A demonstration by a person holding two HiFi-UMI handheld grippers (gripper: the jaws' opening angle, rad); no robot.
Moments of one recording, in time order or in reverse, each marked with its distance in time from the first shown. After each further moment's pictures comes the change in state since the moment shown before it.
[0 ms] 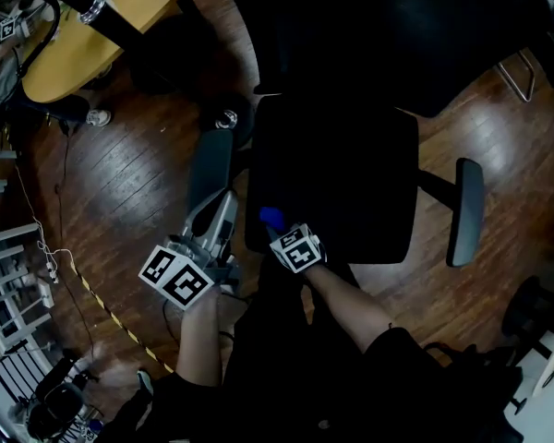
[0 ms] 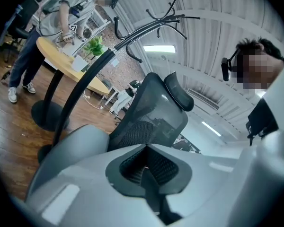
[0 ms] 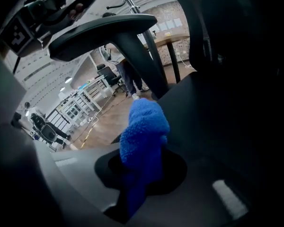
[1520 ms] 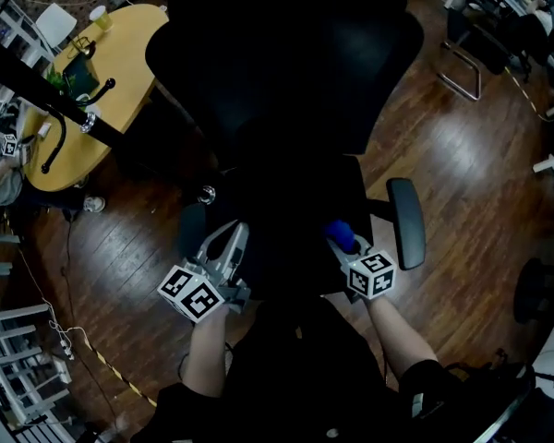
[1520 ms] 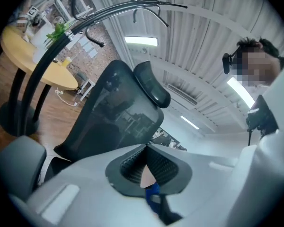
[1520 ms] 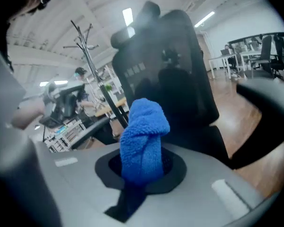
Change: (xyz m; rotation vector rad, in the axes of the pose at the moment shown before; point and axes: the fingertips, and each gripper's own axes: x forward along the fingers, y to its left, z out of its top) left arm 0.071 -0.092 0.023 0.087 0.073 -0.235; right arm -0.271 -0.133 0.074 0.251 -0.474 -0.197
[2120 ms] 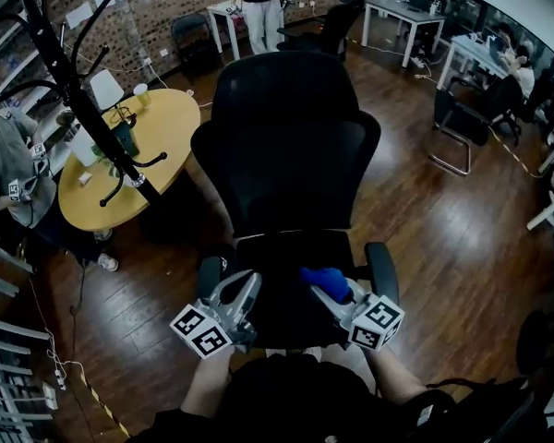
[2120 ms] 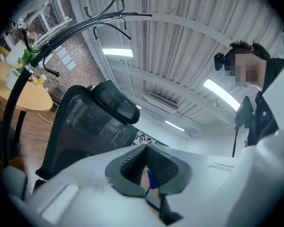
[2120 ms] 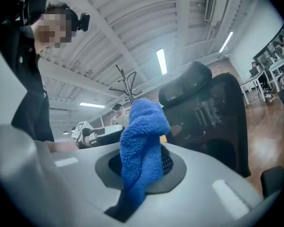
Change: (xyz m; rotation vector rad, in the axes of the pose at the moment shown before) left arm -0.018 -0.162 0.050 0.178 -0.103 -0.173; right arm -0.154 0.153 0.177 -0.158 -0.382 0.366
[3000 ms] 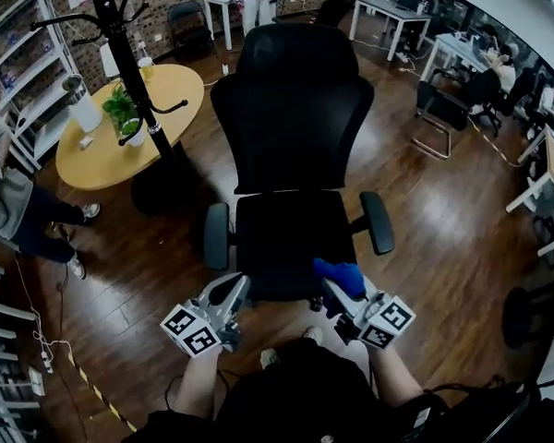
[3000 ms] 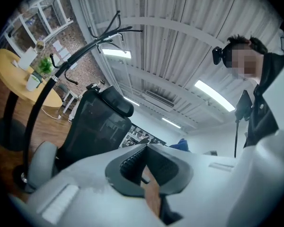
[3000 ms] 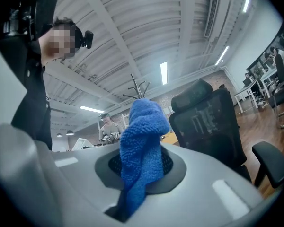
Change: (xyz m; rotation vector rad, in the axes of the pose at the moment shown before) left arm -0.192 -0.073 -0.059 0.004 0.030 -0.015; right arm -0.087 0.169 -0.046 -0.037 -0.131 -0.065
